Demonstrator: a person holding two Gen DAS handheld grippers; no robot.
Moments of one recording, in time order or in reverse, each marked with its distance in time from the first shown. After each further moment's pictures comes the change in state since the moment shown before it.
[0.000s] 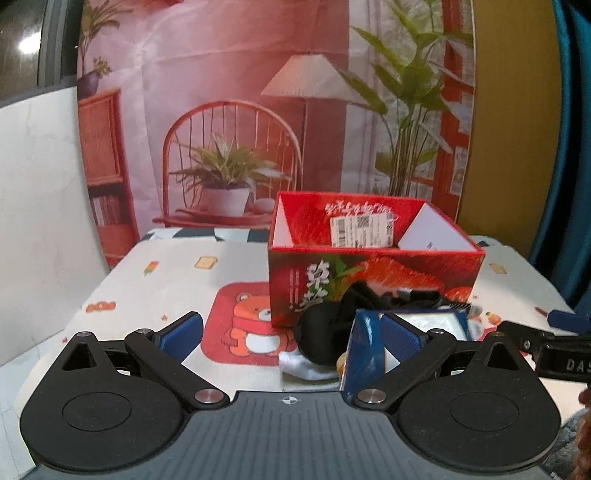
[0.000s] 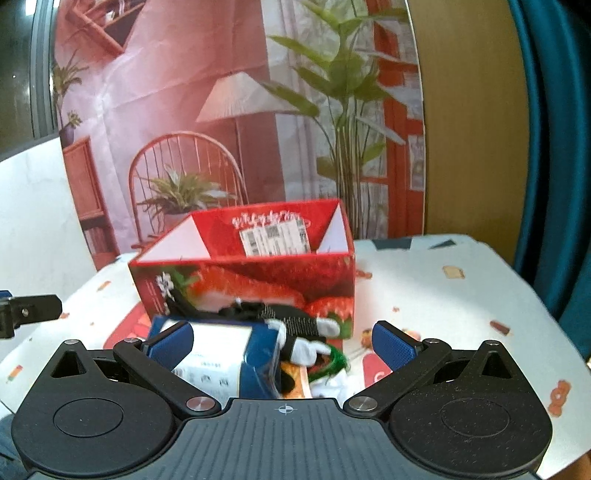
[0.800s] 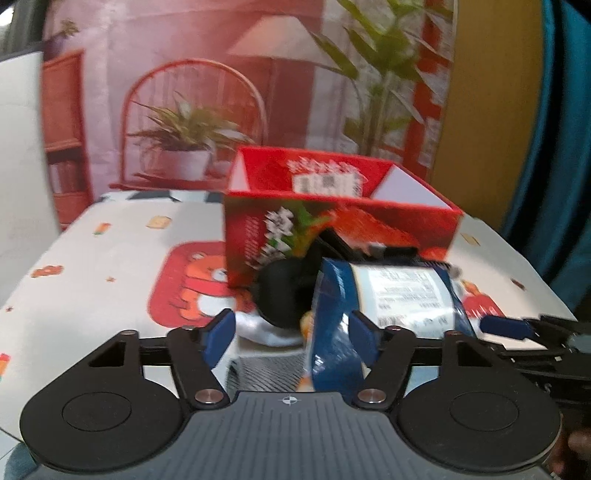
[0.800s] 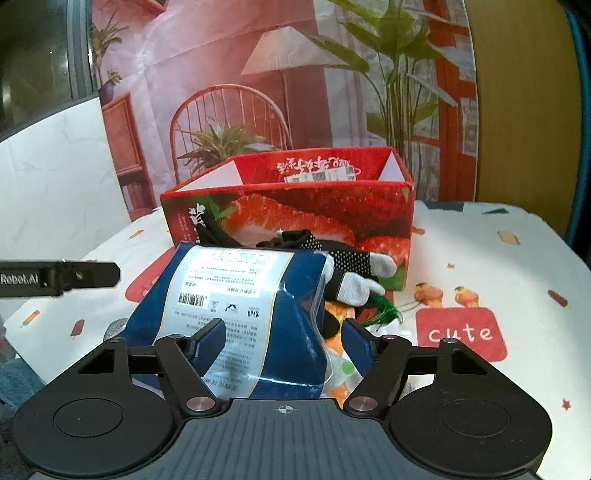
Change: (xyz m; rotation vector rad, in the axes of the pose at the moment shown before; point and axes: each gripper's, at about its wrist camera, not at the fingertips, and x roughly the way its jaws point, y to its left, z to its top) left arm 0.041 -0.006 -0.034 -0.006 0.081 -0.158; right arm 0.031 0.005 -0.038 -0.059 0.095 0.136
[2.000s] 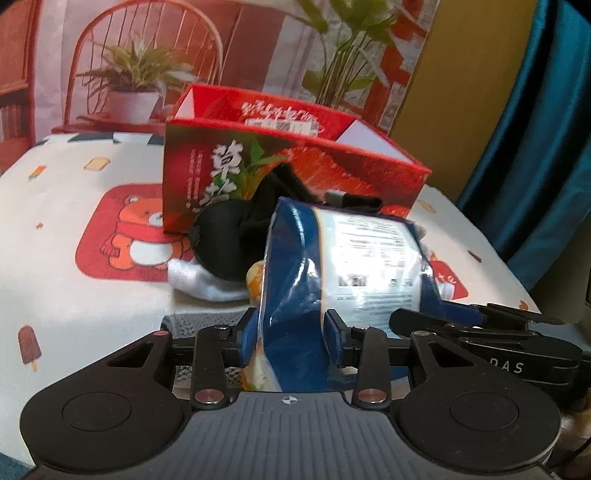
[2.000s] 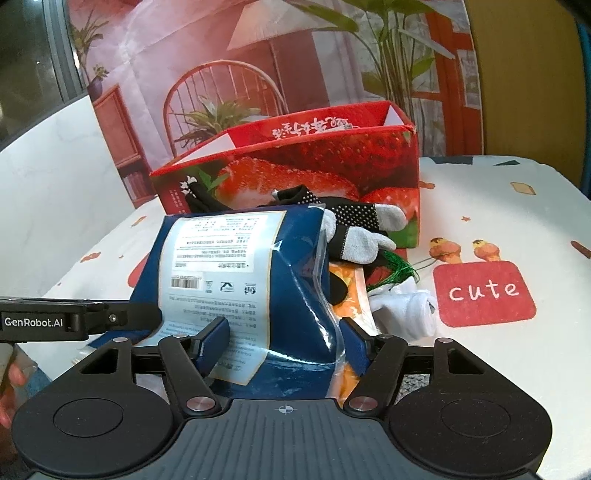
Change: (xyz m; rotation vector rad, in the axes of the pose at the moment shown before) left arm 0.042 0.005 -0.022 -0.057 0.106 -0.213; right arm 0.021 -0.011 -0.010 0.079 0.059 0.051
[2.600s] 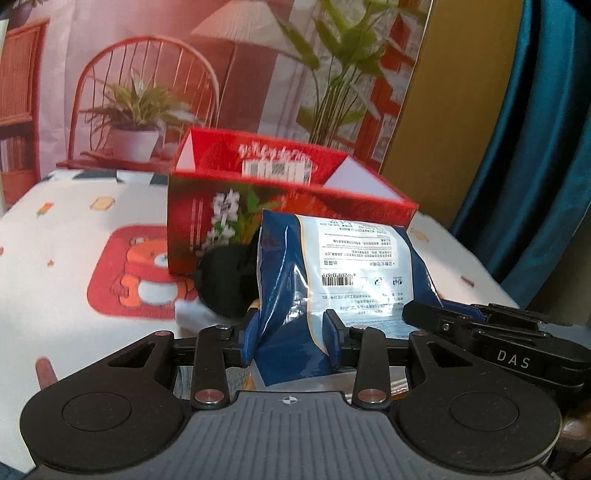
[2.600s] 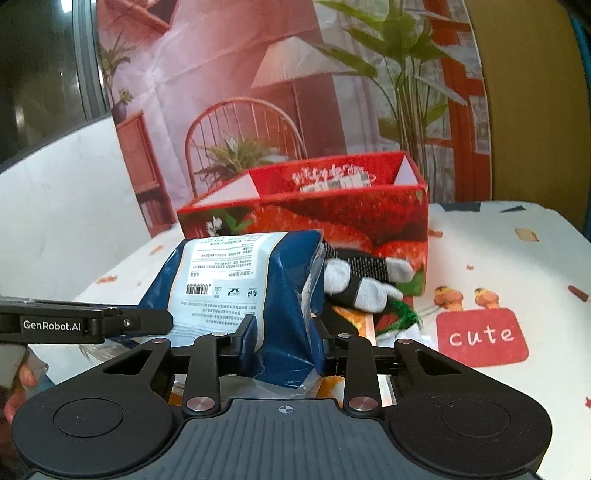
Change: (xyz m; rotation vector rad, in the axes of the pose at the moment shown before) left arm -0.026 -0.007 0.011 0.029 -0.109 0.015; right arm -0.029 0.010 0.012 -0.054 -0.136 0.030
